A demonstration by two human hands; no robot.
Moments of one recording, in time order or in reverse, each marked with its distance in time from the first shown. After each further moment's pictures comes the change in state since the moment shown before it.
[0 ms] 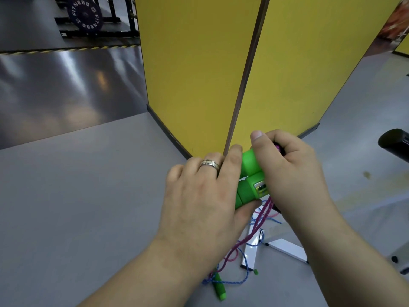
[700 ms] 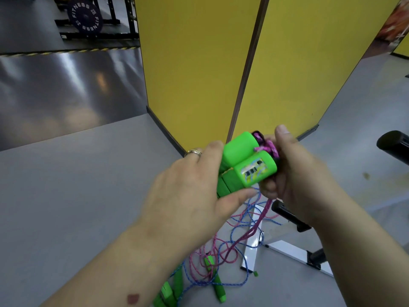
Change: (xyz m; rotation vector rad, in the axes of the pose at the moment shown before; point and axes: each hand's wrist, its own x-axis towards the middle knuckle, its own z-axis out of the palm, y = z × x) left_hand 0.016 -0.015 -0.026 -0.127 -0.130 -0.089; right_hand 0.018 0.015 -0.016 0.399 -0.390 0.289
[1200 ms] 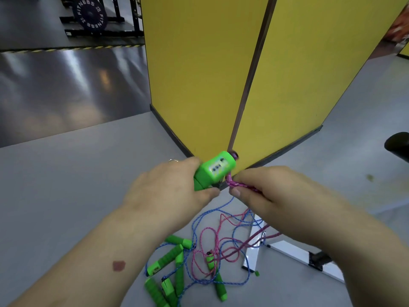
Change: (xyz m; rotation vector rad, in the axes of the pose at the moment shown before) left_hand 0.008 -0.039 0.003 0.050 -0.327 -0.240; right_hand -0.025 -0.017 0.022 -1.337 -0.279 -0.176
